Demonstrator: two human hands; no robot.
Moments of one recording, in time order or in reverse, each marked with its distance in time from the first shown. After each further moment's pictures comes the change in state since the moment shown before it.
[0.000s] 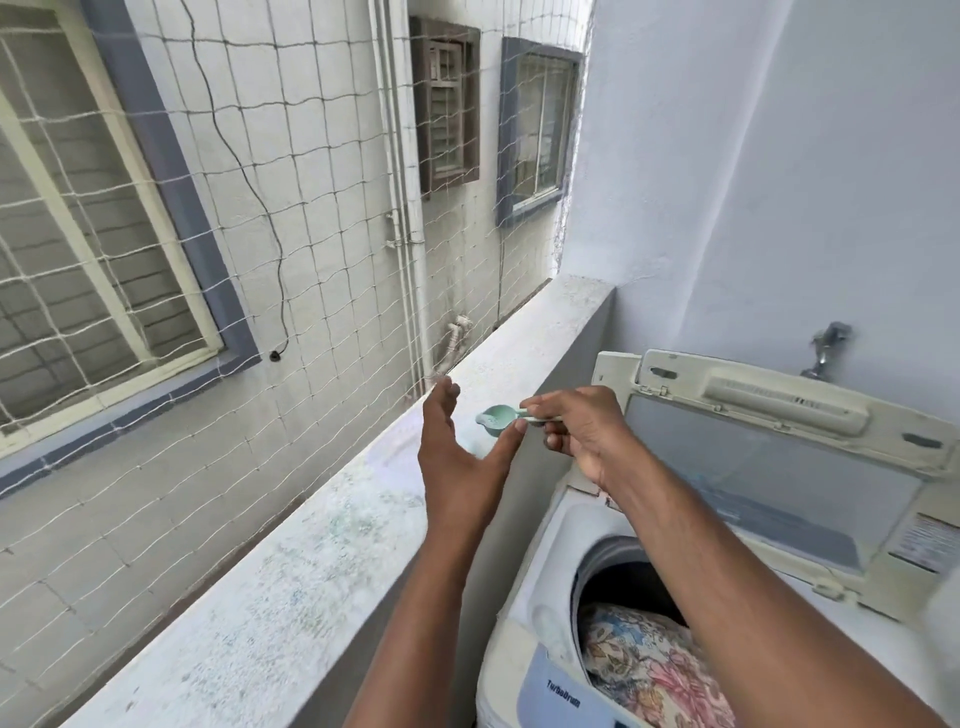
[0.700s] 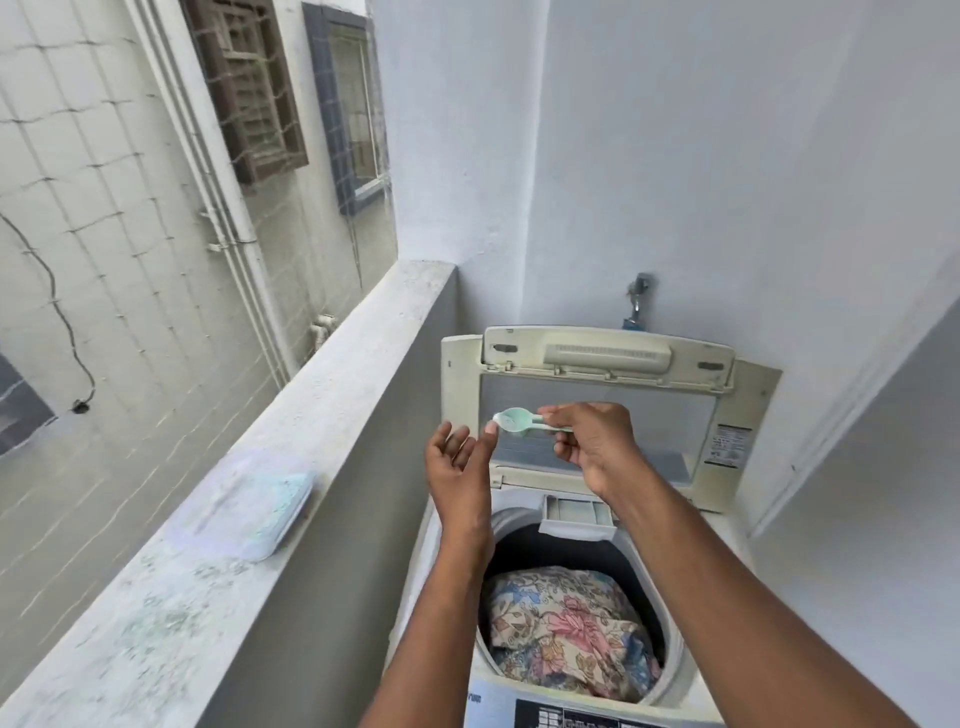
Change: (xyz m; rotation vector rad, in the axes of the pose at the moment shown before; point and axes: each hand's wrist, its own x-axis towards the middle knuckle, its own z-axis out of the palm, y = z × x) left_hand -0.036 -0.052 0.175 -0.523 -0.204 -0.482; right_hand 0.000 0.029 -0.175 0.176 0.440 -0.014
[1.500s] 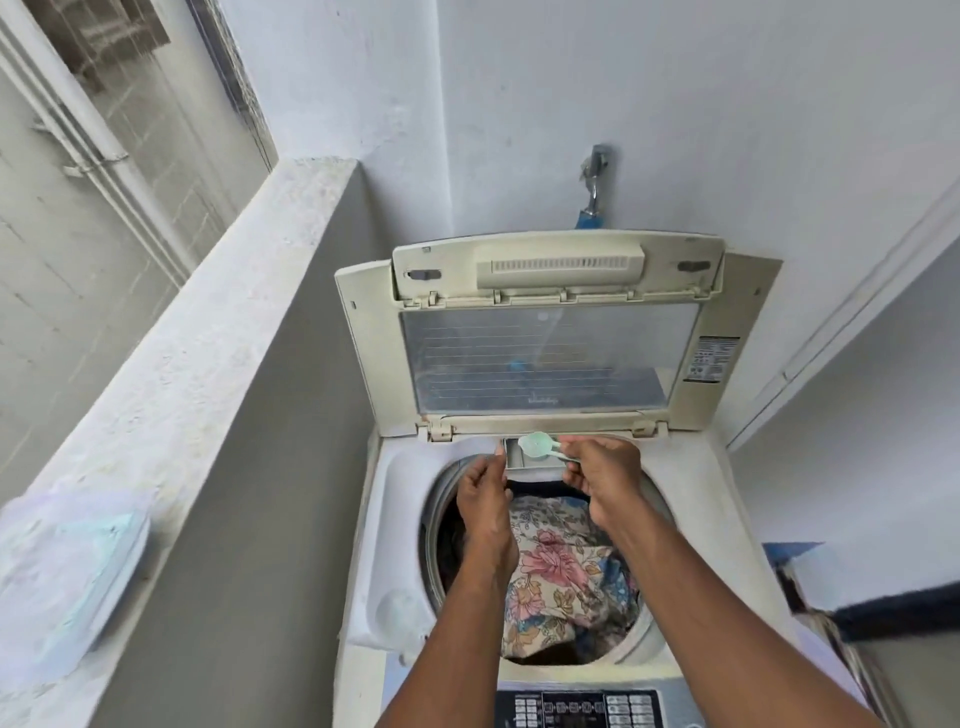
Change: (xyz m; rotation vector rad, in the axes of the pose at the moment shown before) left_hand 0.023 -0.186 0.019 0.135 0.037 -0.555; right_hand 0.092 0.156 -0.099 -0.004 0.362 0.210
